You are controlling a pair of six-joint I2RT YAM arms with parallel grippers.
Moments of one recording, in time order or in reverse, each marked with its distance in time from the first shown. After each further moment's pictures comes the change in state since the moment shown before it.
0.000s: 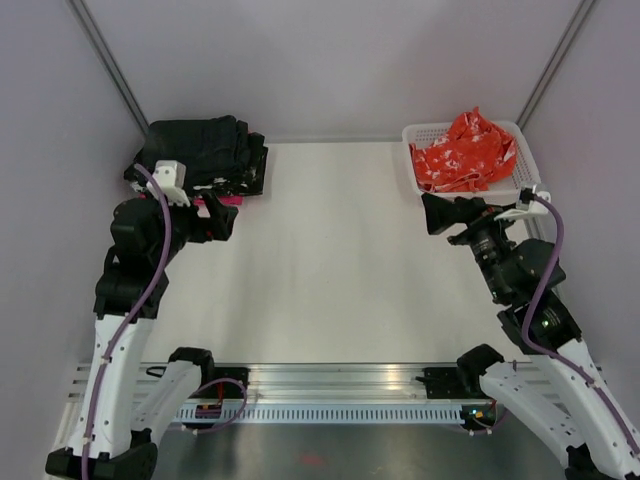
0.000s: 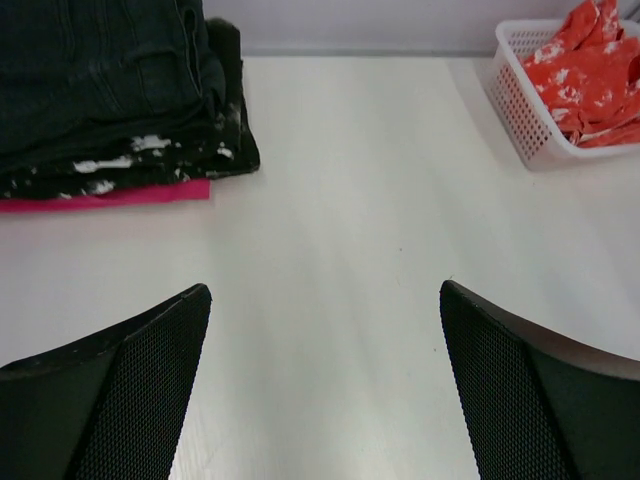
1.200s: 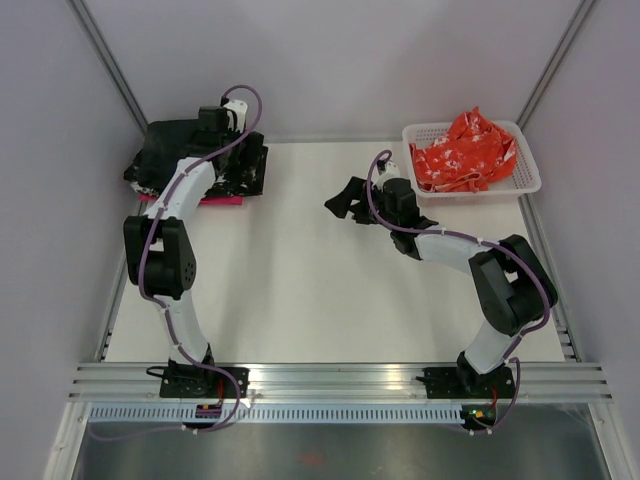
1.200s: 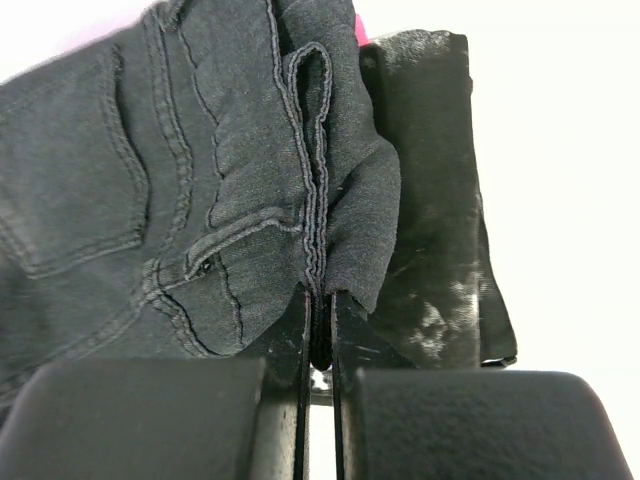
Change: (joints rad) left arm 0.002 1.114 0.573 0.215 -0.301 0.431; right arm 0.002 1.054 0.042 0.549 -0.414 0.162
